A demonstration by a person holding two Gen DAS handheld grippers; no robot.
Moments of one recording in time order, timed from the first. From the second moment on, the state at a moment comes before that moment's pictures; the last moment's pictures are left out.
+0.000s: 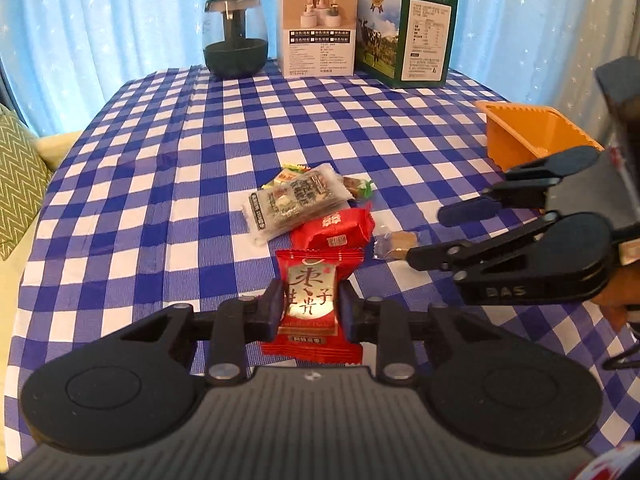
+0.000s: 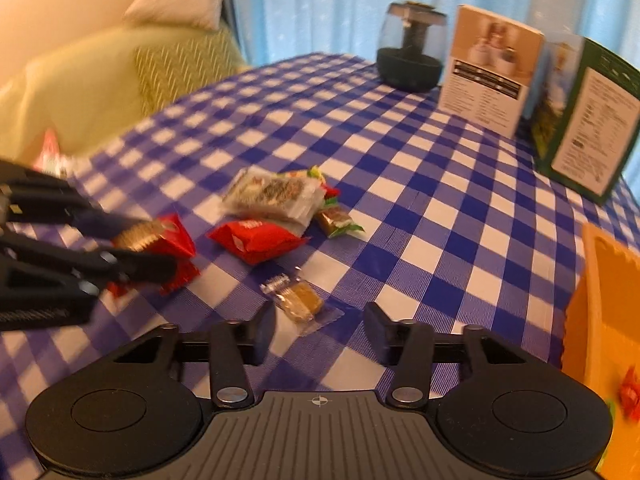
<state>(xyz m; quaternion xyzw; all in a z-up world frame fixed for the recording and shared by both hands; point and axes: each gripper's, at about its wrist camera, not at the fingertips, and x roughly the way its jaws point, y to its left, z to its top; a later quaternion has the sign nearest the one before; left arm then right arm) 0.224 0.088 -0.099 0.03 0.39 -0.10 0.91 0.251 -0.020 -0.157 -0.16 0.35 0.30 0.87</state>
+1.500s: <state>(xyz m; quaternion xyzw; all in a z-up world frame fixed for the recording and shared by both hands) 0.198 -0.116 -0.015 0.02 0.32 -0.23 0.92 0.146 -0.276 -0.077 0.06 0.26 0.02 0.96</state>
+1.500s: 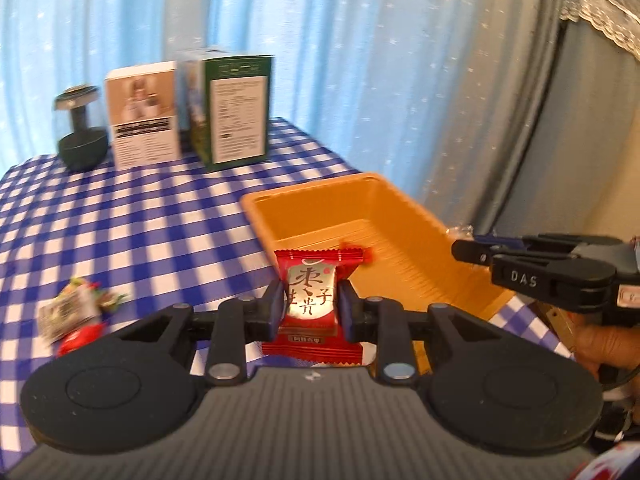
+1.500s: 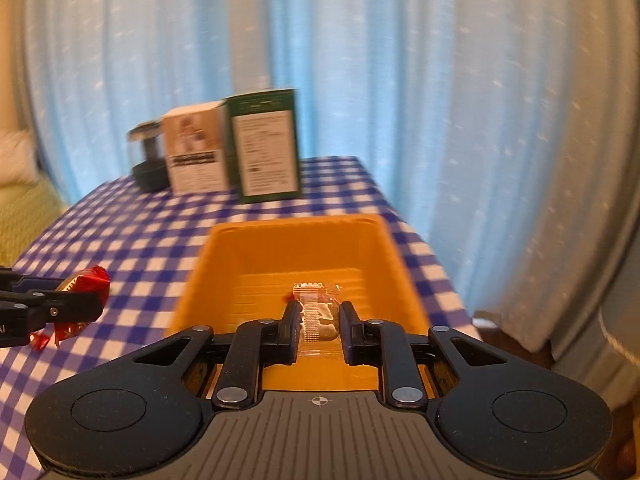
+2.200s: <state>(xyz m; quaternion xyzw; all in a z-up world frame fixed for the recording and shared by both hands) 0.226 -0.166 -0.045 0.03 0.35 -0.23 0.91 0.148 -0.306 -0.075 0.12 0.27 0.02 0.95</state>
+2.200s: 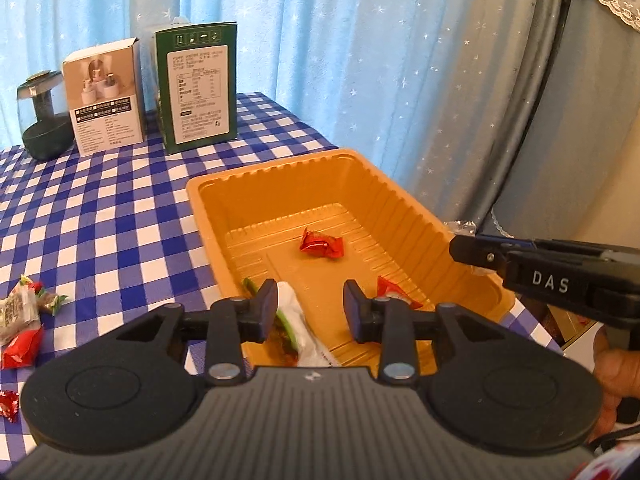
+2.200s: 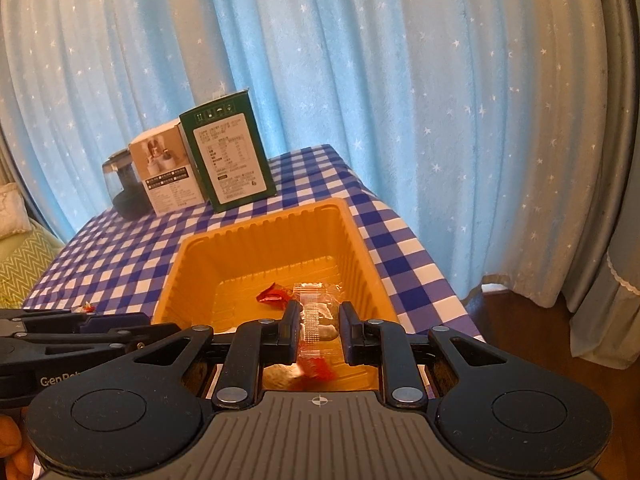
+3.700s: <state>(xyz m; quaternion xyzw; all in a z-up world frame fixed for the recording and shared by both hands) 0.194 -0.062 -0.028 0.03 0.34 -0.15 0.93 0.156 -0.254 -0.065 0.14 0.26 0.09 0.95</state>
